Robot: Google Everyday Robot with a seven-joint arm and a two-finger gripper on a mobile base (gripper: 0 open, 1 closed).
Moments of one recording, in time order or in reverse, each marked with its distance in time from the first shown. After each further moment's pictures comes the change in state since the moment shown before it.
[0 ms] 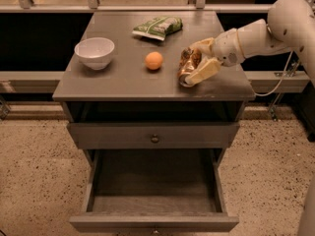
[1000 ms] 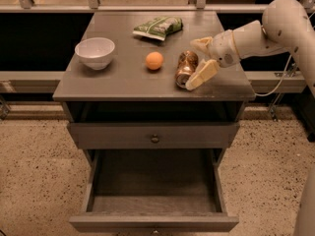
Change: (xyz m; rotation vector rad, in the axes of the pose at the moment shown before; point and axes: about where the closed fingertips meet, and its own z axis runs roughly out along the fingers) arm -0.001 0.002 0.009 -0.015 -0.003 0.000
